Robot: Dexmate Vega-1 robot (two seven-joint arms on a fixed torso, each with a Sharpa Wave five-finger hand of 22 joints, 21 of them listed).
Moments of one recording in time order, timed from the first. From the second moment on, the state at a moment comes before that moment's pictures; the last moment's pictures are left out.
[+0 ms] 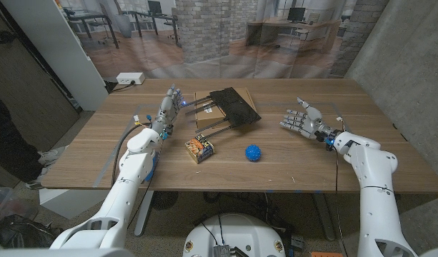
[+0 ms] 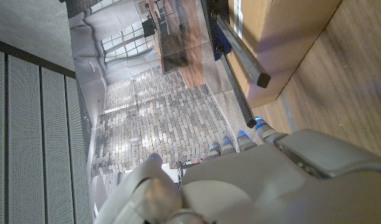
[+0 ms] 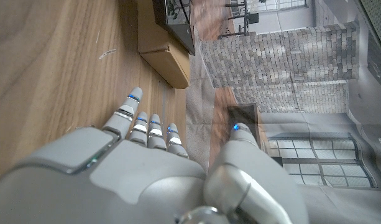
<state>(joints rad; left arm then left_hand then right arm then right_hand) 0.85 0.18 -0.05 -1.25 -0.26 -0.15 -0.33 0.02 0.06 0.16 0.16 0.35 -0.17 0.01 0.18 0.17 -0.17 -0.05 0.19 0.18 -0.17 -0.03 0.19 0.17 -0.17 -0.03 0.38 0.19 -0.99 -0.06 0.36 -1.75 0.24 -0.68 0.66 0.32 0.05 0.14 -0.06 0.24 0.02 0.12 0.20 0.19 0.06 0.21 0.21 0.19 0.03 0.16 0.20 0.18 0.29 0.09 0.22 0.17</state>
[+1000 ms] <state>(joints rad) 0.83 0.18 -0.06 -1.20 -0.25 -0.17 -0.35 0.03 0.06 0.15 0.15 0.35 -0.17 0.01 0.18 0.17 -0.17 -0.04 0.19 0.18 -0.17 -0.03 0.19 0.17 -0.17 -0.03 0.38 0.19 -0.97 -0.11 0.34 -1.75 0.33 -0.91 0.72 0.35 0.05 0.15 -0.07 0.23 0.02 0.12 0.20 0.19 0.06 0.21 0.21 0.19 0.04 0.17 0.20 0.18 0.32 0.11 0.22 0.17</state>
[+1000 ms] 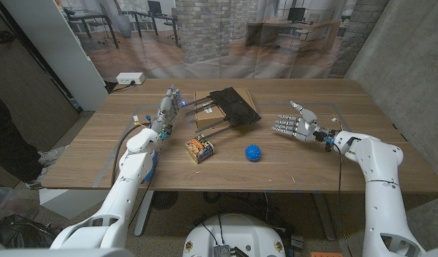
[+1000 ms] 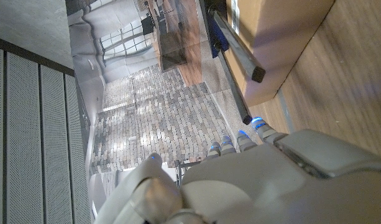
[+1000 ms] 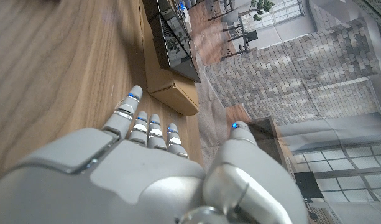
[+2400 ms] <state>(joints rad) 0.79 0.17 -0.09 -1.13 -0.24 -0.20 -0.38 0.03 0.06 0.14 0.16 0.36 -0.17 0.01 0.18 0.17 -0.17 -0.04 0.19 0.18 -0.17 -0.03 0.19 0.17 -0.17 -0.03 0.37 0.19 -0.79 -0.27 0.18 -1.56 0.36 -1.17 0.90 0.38 0.06 0.15 -0.11 0.21 0.05 0.12 0.20 0.19 0.09 0.21 0.20 0.19 0.09 0.18 0.20 0.18 0.39 0.11 0.23 0.17</state>
